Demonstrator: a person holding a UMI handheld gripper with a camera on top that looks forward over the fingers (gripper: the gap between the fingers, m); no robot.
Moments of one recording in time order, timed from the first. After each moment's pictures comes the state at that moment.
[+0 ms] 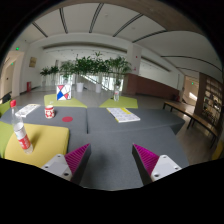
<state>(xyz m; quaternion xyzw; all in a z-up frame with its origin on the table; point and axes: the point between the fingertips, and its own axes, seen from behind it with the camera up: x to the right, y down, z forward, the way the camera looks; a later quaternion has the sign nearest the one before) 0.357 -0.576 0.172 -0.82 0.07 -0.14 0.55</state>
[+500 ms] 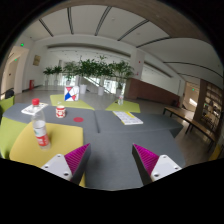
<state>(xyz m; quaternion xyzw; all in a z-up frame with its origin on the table) 0.266 -0.632 0.200 -0.81 0.05 -0.15 0.56</state>
